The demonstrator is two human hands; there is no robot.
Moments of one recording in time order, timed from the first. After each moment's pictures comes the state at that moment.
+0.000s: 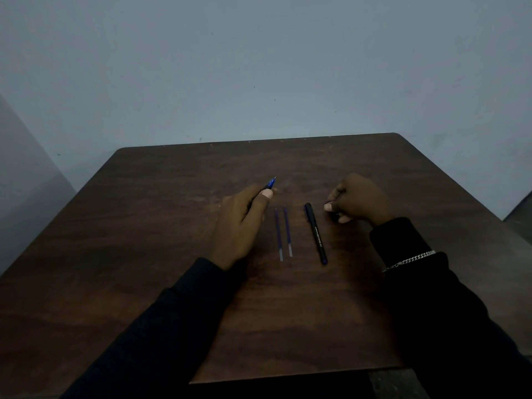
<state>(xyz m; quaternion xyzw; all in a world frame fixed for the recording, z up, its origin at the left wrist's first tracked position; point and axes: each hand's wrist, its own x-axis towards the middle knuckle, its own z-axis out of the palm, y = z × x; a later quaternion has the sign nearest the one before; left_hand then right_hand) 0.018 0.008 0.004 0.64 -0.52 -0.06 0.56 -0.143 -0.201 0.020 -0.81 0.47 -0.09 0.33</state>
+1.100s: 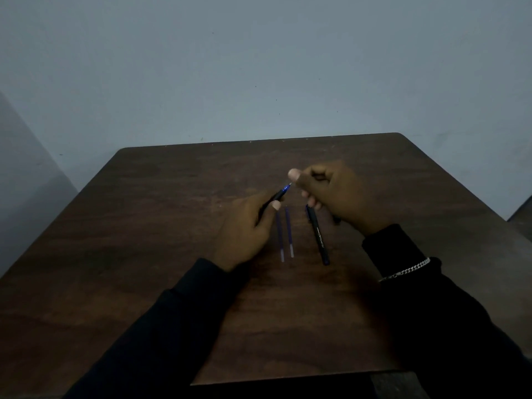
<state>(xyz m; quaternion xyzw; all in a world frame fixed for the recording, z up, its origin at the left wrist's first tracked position) 0.020 0.009 0.006 0.68 -0.59 0.00 0.43 -0.128 -0.137 0.047 -0.82 0.23 -0.31 0.42</state>
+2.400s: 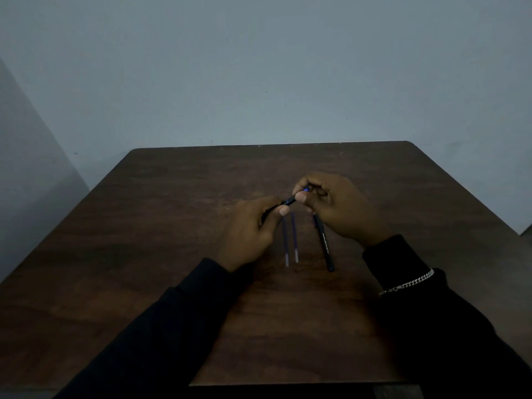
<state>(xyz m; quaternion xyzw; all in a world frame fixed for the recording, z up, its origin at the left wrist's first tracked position) 0.023 0.008 0.003 0.66 -0.60 0.00 0.45 -0.126 -0.132 0.043 -0.89 0.14 -0.29 0.31</state>
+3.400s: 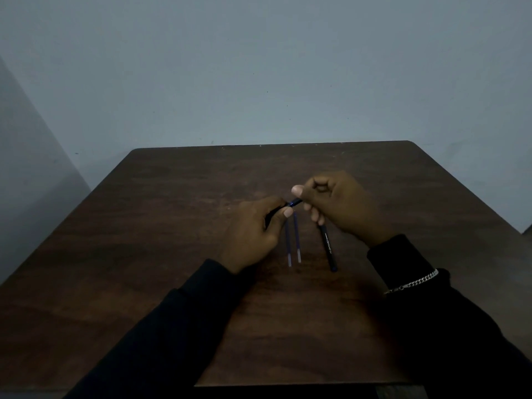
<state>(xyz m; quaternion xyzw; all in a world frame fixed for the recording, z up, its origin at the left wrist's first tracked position) 0.022 0.010 0.004 0.67 -0.61 0.01 0.43 -0.124 -0.131 0.042 -0.83 0.17 -0.29 0.44</state>
